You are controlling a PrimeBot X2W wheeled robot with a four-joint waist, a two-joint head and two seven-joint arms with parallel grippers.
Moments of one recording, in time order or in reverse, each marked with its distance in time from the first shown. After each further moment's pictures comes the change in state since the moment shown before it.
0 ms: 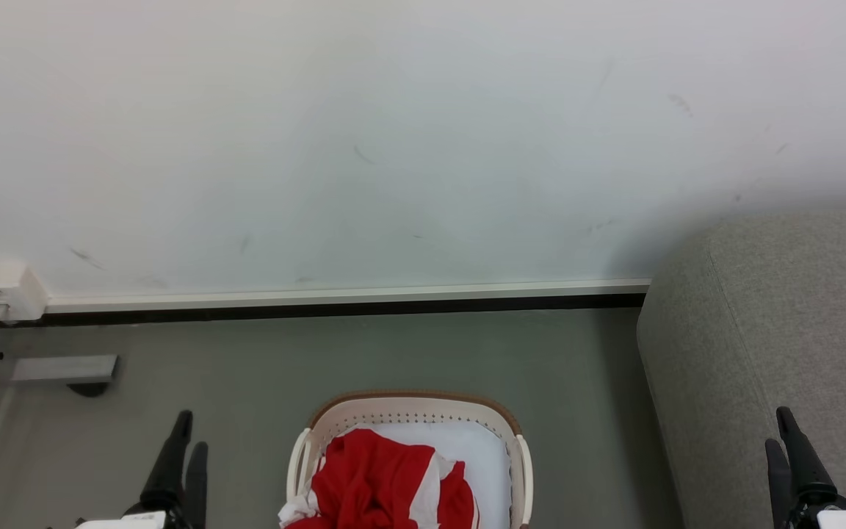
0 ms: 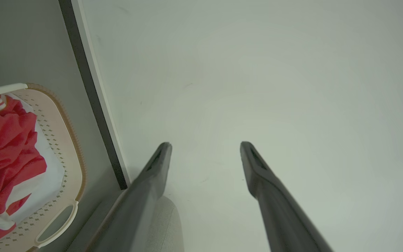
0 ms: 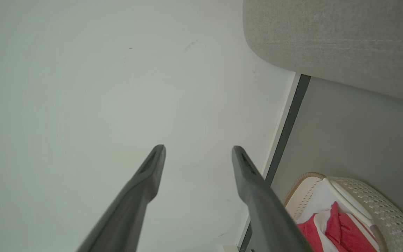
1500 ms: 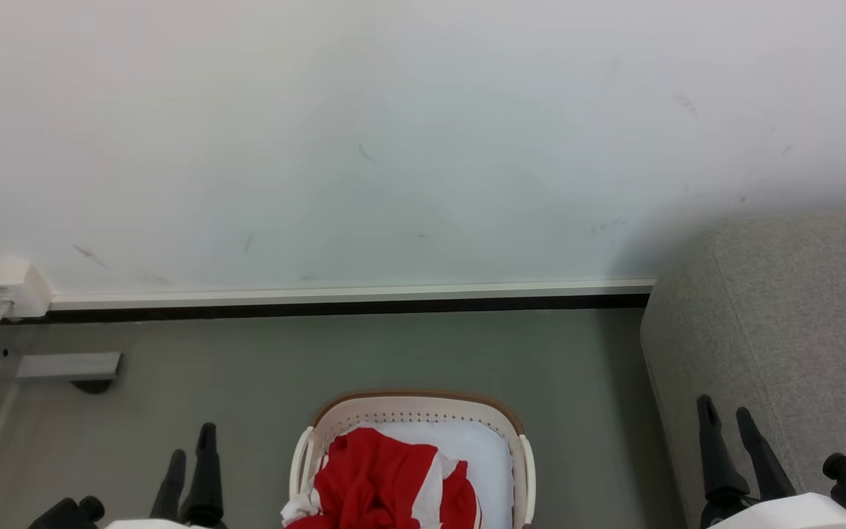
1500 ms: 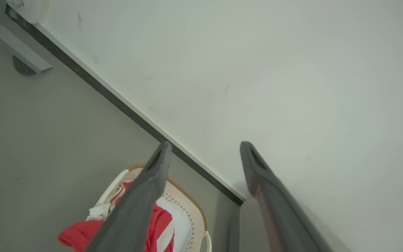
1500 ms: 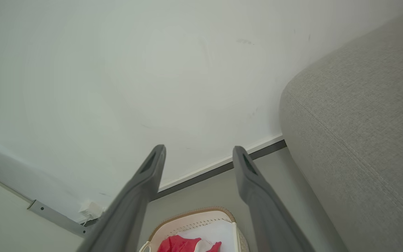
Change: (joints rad) left arm 0.051 0.003 -0.058 -0.073 0.766 0.080 -0.176; right arm -0.003 -0.005 0.144 -0.040 -0.888 0.000 -0.175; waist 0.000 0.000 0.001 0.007
